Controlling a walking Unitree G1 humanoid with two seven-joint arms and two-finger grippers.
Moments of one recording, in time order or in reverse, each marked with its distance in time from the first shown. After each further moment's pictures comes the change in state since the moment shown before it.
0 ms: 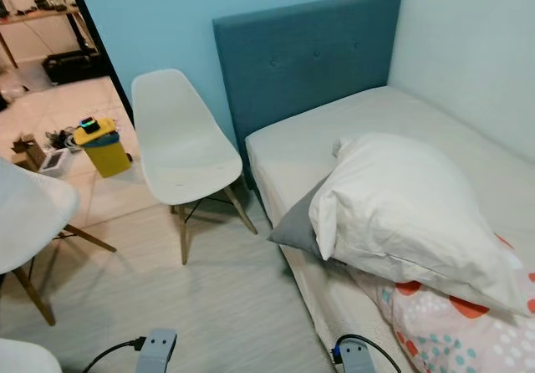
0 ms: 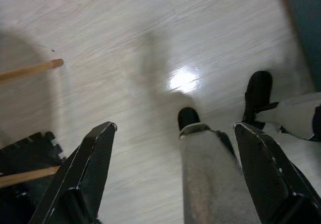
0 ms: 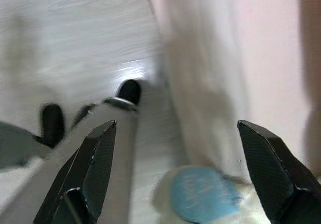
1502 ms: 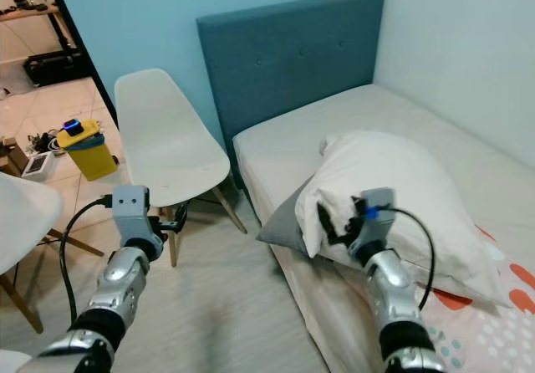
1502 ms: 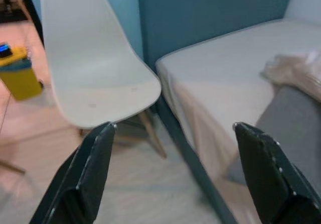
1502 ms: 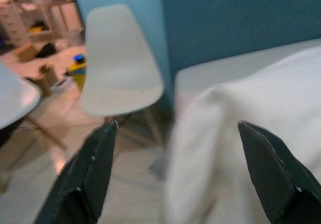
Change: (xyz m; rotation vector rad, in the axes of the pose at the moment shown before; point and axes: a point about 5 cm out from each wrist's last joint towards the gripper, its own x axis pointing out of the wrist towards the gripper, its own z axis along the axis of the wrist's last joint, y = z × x) left arm -0.061 0.021 0.207 -0.102 -1.046 0.009; right arm -0.075 -0.022 0.199 0.062 -1.112 0.295
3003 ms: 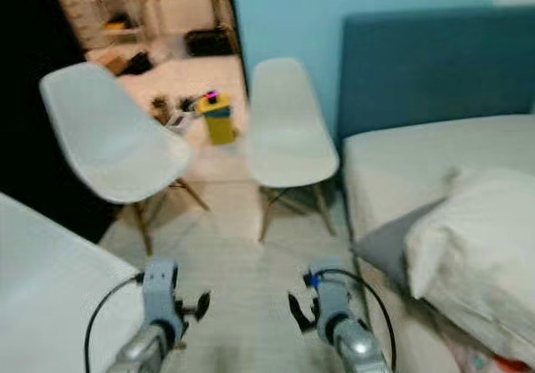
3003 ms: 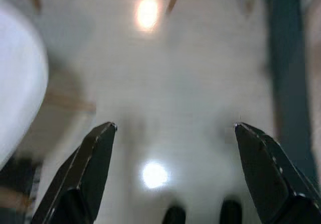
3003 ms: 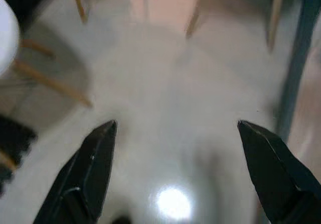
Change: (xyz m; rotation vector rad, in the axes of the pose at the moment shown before) left arm -0.088 -0.023 -0.116 -0.061 0.668 -0.073; right arm -0.069 0.026 -0.115 0.009 0.681 -0.131
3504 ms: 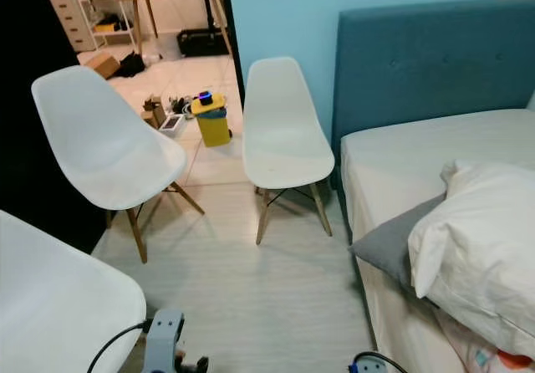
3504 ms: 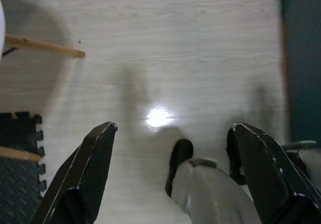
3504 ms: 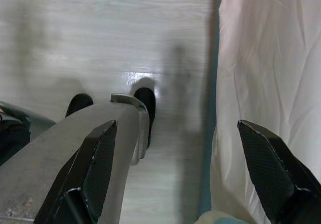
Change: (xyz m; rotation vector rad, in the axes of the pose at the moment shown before) left arm -0.018 0.006 -0.056 0.036 0.246 -0.023; right arm -0.054 -0.023 -0.109 0.094 0.447 -0.240
